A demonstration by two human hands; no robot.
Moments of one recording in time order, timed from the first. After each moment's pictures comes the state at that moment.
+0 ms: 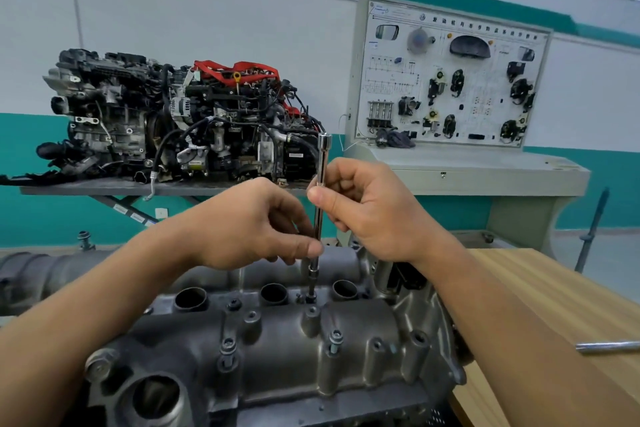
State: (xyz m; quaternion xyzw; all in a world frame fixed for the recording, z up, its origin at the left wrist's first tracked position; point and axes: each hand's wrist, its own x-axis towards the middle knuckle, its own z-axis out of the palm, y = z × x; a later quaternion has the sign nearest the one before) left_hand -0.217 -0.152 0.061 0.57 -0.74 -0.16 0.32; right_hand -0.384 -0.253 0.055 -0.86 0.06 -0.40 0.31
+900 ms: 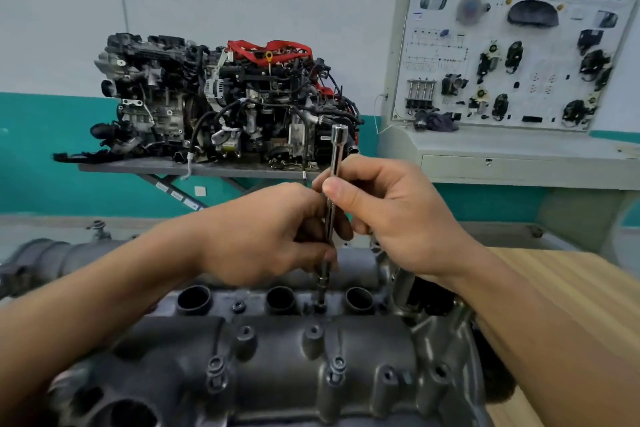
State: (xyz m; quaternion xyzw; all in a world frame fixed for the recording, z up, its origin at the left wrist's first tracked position) left_hand -0.234 -0.162 0.066 0.59 -0.77 -0.08 0.24; right_hand -0.384 -0.264 0.055 -0.82 0.01 -0.40 0.40
